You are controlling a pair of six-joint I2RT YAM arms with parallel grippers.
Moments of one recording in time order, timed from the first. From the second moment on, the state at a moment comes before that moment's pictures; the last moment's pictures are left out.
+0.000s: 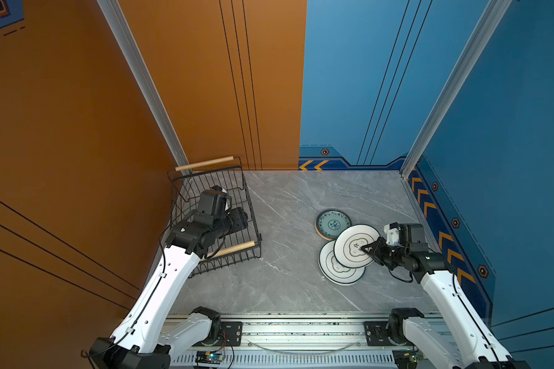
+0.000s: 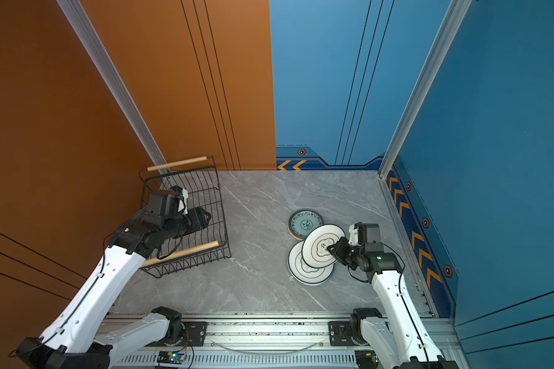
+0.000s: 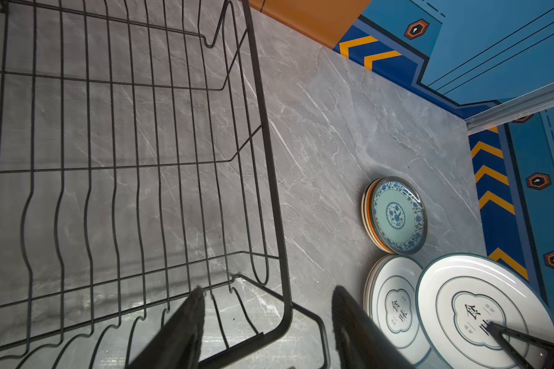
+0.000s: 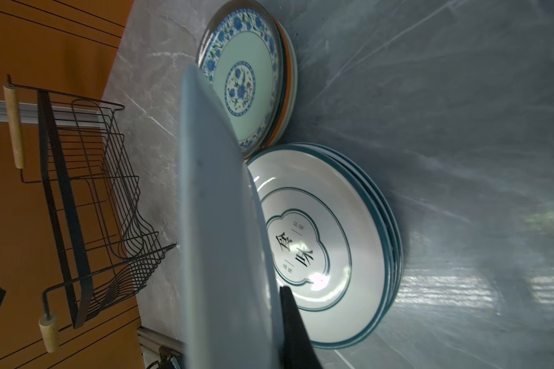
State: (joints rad) left arm -0.29 1.06 1.18 -0.90 -0.01 -0.58; right arm 0.03 0.87 0.66 -0.73 -0.44 0.68
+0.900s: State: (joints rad) left arm -0.24 1.00 1.15 -0.91 -0.07 -0.56; right arm 0.14 0.90 0.56 -0.69 -0.39 0.70
